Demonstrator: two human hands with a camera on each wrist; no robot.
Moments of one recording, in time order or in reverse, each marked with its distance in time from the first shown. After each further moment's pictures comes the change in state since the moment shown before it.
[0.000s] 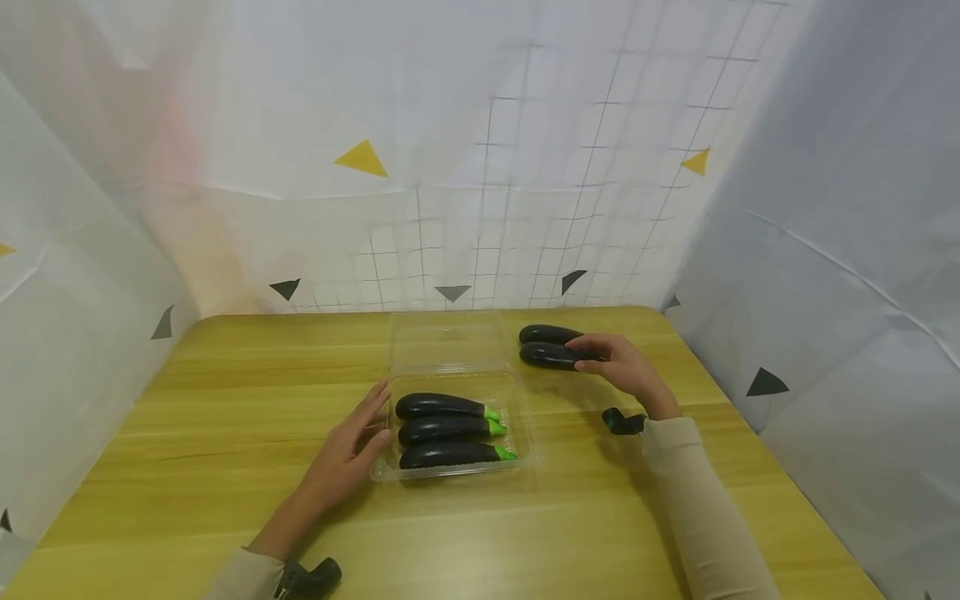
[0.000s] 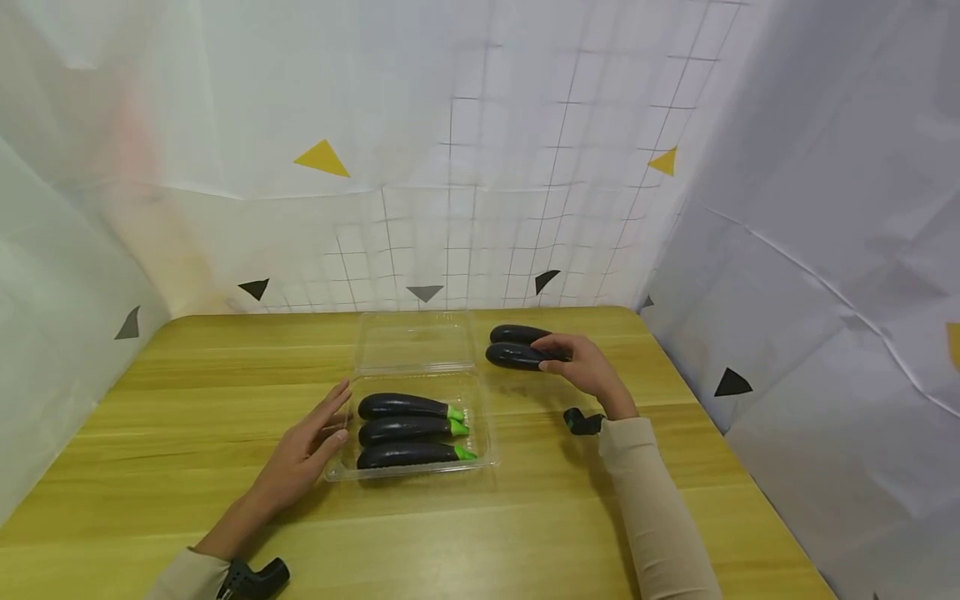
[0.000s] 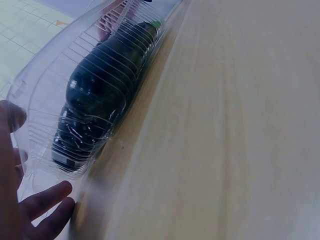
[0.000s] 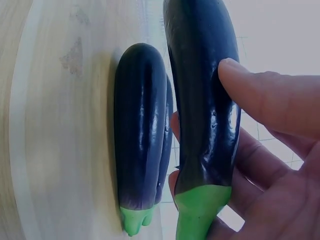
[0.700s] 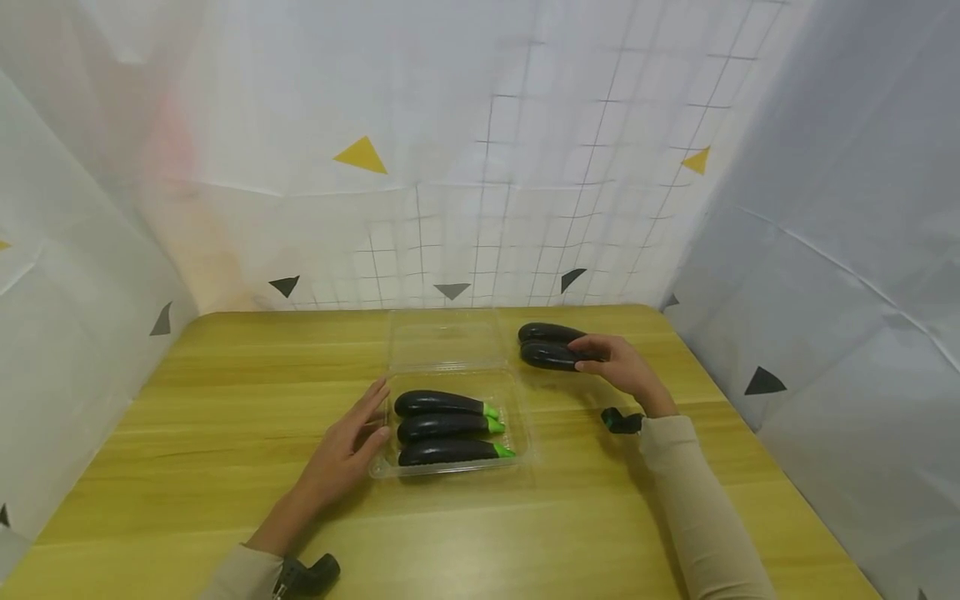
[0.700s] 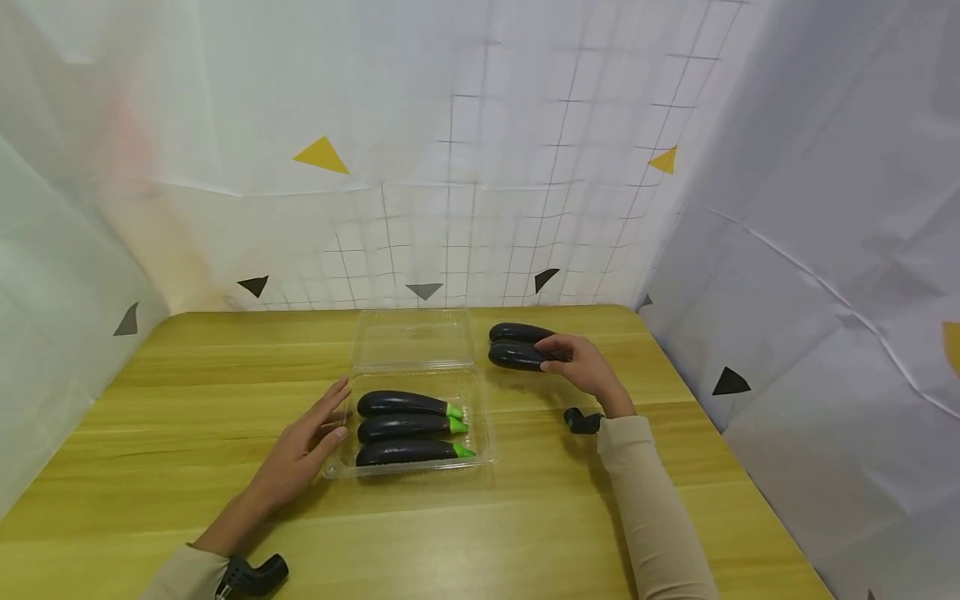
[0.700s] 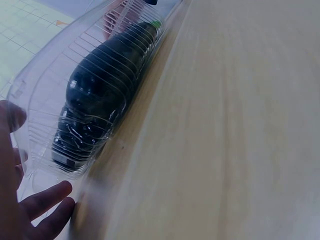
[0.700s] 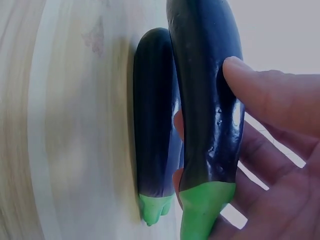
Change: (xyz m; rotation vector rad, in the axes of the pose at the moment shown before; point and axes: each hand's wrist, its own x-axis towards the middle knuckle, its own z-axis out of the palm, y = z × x) left_hand 0.001 0.001 -0.001 -0.024 -0.002 0.005; right_hand 0.003 0.023 -0.003 -0.037 0.016 0.013
